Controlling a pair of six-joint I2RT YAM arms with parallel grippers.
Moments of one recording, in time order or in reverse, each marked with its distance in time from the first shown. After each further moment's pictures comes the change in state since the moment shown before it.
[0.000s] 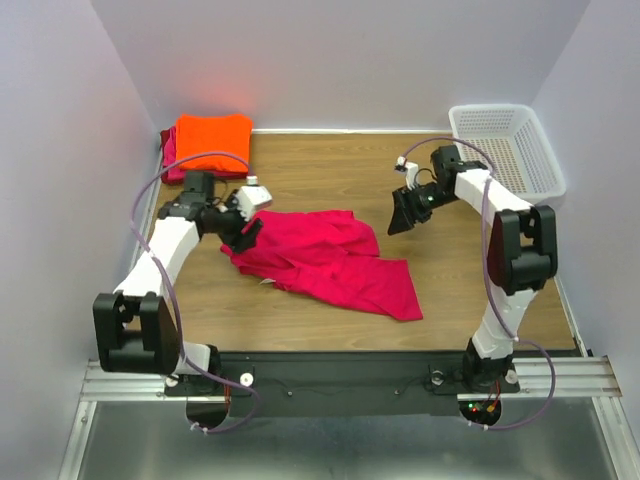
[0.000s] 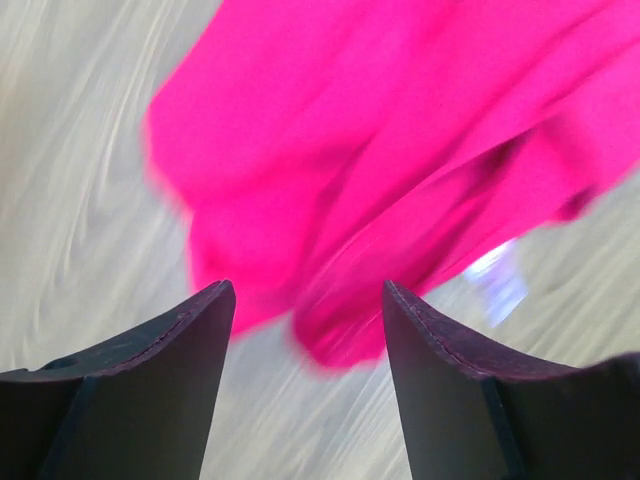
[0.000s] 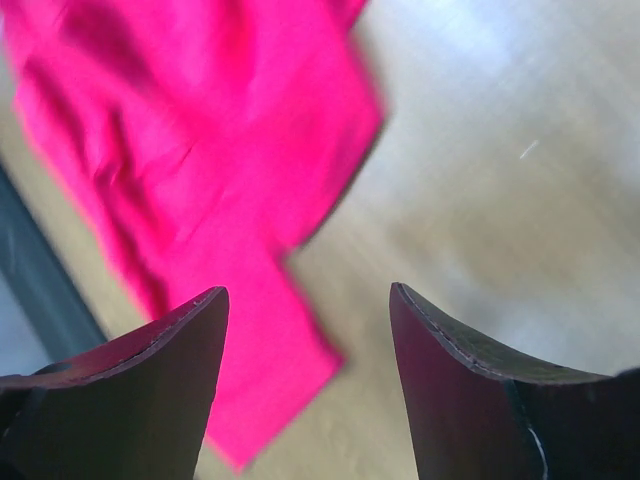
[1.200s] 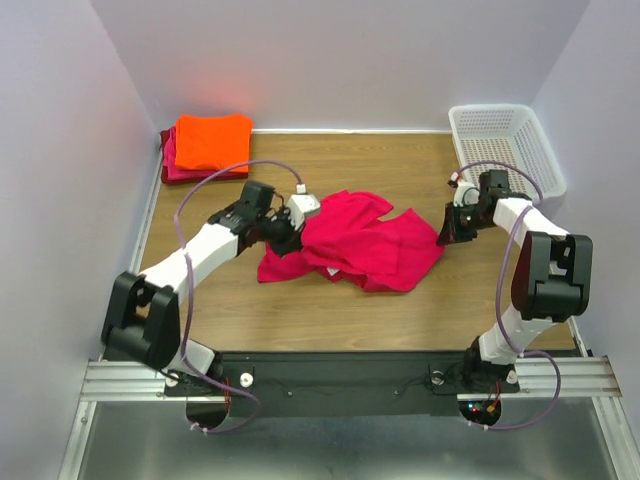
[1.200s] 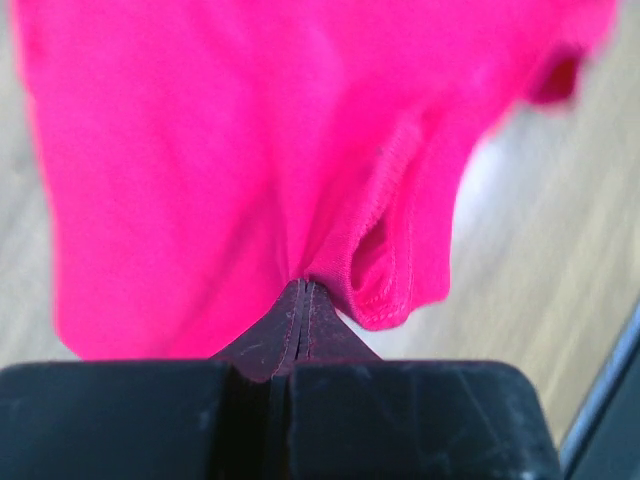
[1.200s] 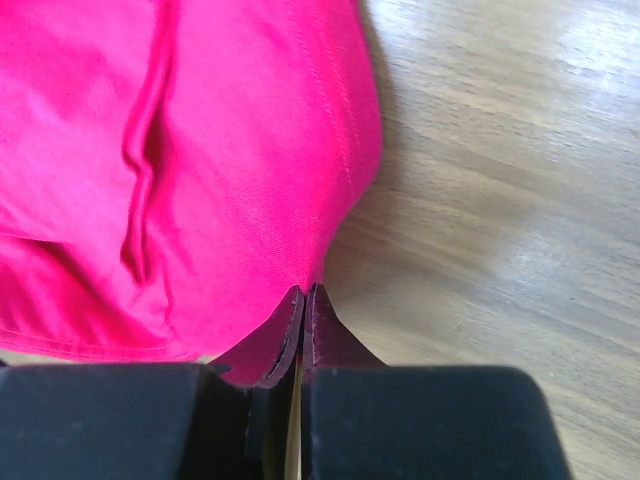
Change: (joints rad) left arm -0.385 0.081 -0.051 0.301 -0.010 -0.402; right arm -0.247 -0.193 -0.338 0.235 0.264 0.229
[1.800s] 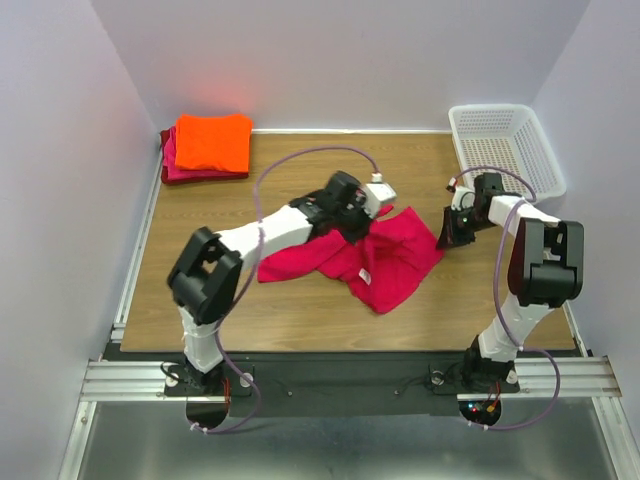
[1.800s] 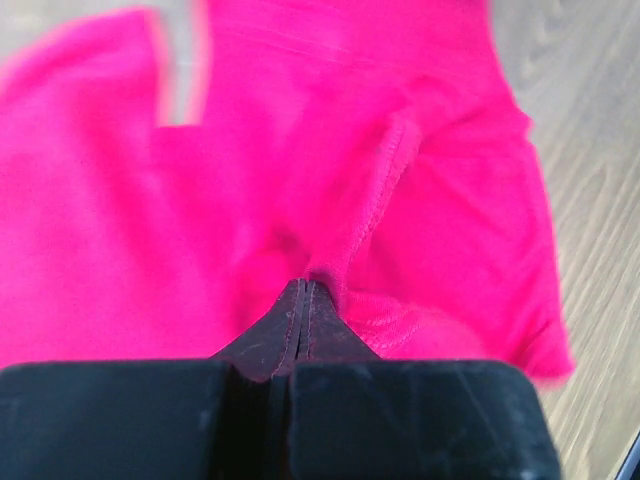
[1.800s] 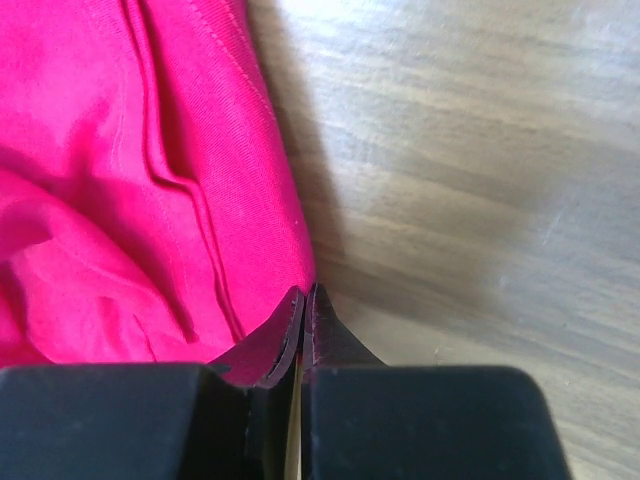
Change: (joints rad) left arm -0.386 0.407 0.398 0.134 -0.251 -0.255; right arm 0.000 0.111 0.027 0.014 0.047 0.042
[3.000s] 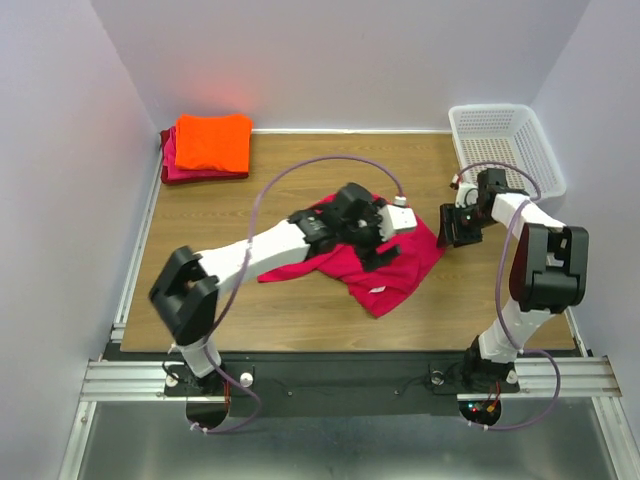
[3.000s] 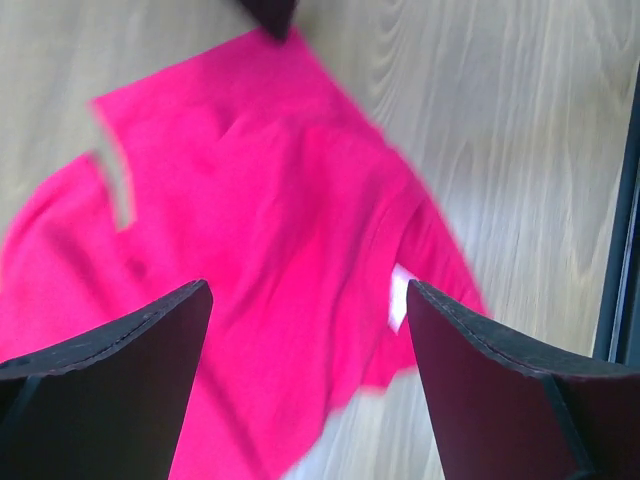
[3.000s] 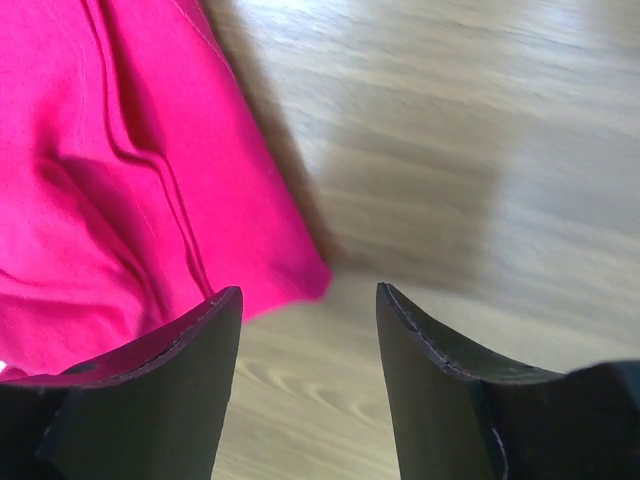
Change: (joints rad) left arm -0.080 -0.220 -0.074 -0.027 0.063 0.205; right arm -0.006 -0.066 0.017 -0.058 0.114 -0.040
